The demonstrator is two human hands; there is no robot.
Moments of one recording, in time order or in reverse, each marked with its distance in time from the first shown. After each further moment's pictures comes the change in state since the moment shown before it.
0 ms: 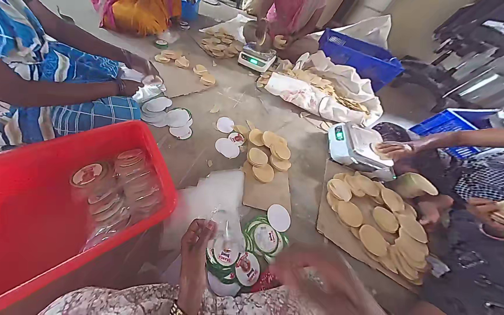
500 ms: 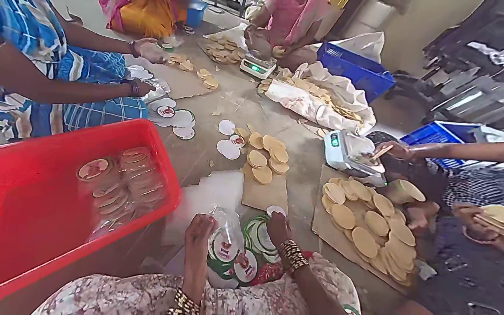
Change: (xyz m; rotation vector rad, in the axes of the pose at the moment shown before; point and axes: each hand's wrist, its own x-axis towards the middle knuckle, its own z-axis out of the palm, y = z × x) left_hand 0.001 0.004 0.004 0.003 0.049 -0.018; right_hand 0.056 0.197 0.033 -0.795 0.022 1.083
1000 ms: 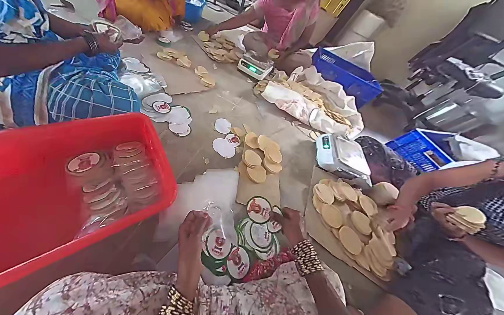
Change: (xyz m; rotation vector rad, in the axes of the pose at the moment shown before) left_hand -0.001 0.005 -0.001 -0.025 0.011 0.010; right_hand -0.003 0.052 -0.034 0.555 0.191 -0.142
